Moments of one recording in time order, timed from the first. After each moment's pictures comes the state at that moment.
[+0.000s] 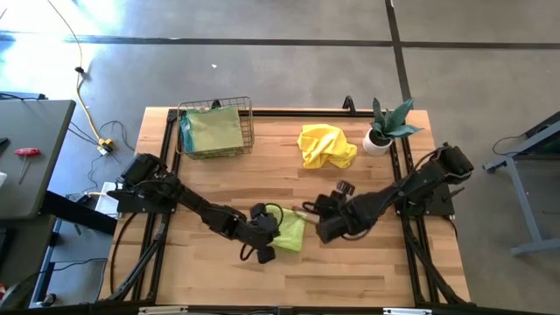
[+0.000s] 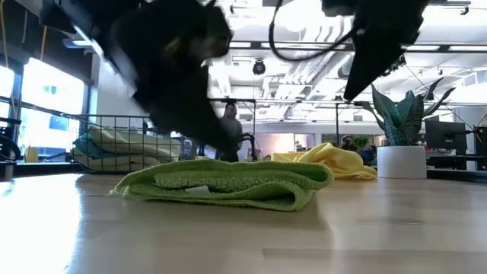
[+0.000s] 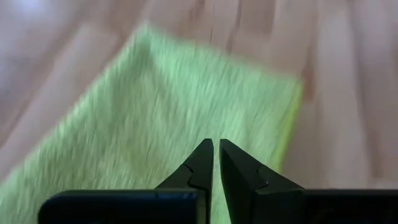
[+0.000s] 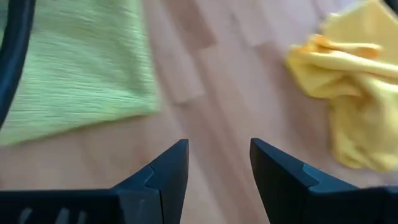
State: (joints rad) left arm -0.32 1.86 0.98 0.04 -0.37 -0.57; right arm 0.44 1.65 1.23 -0.97 0.55 0.78
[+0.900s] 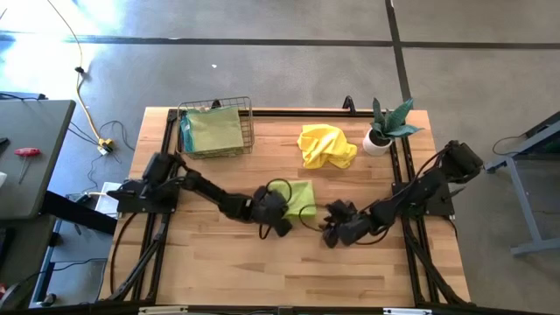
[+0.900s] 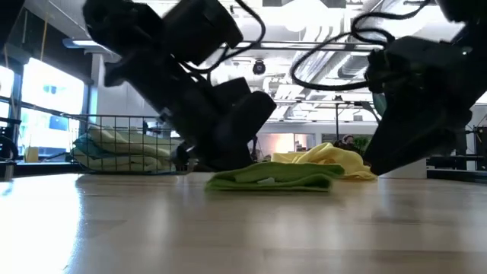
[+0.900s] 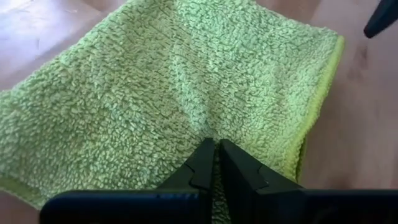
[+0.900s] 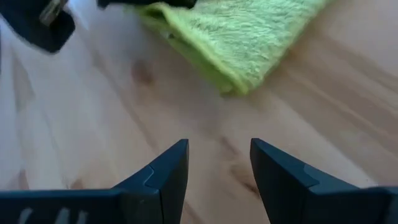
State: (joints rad) left arm -0.13 2.02 0.99 0.14 -0.49 -0.72; right arm 0.53 1.56 0.62 -0.01 0.46 1.13
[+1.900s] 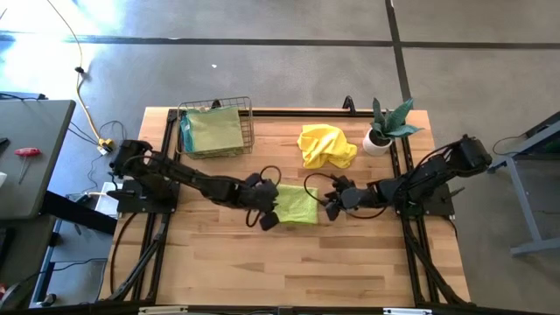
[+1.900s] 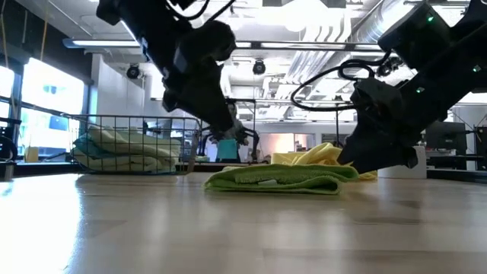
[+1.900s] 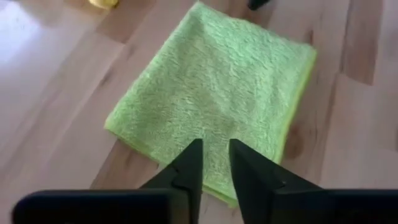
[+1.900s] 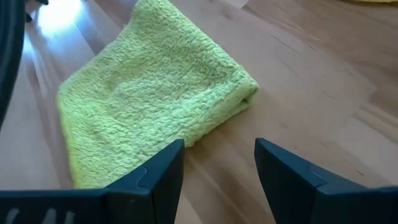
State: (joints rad) left arm -0.09 1.70 1.01 -0.24 -0.31 -0.54; right arm 0.22 1.43 0.34 0.35 0.34 0.90
